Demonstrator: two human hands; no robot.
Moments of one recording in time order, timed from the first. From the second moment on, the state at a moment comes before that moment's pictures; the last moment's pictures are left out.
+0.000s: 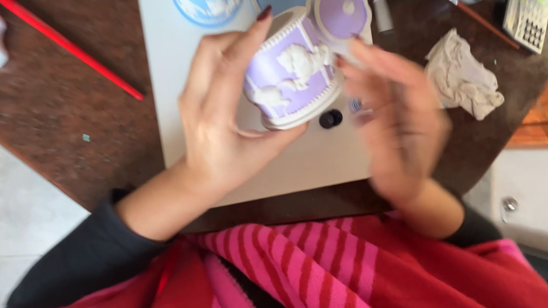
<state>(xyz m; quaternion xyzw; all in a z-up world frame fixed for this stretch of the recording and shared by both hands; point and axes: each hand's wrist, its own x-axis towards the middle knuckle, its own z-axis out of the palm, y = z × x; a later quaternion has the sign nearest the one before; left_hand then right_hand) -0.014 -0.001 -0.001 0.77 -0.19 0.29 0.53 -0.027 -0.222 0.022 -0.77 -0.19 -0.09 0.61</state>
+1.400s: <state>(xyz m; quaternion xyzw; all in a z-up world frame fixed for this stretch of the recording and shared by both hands) -0.077 -0.043 -0.091 0.17 -0.05 -0.11 0.98 0.017 -0.310 -0.003 -0.83 -0.23 -0.28 0.43</state>
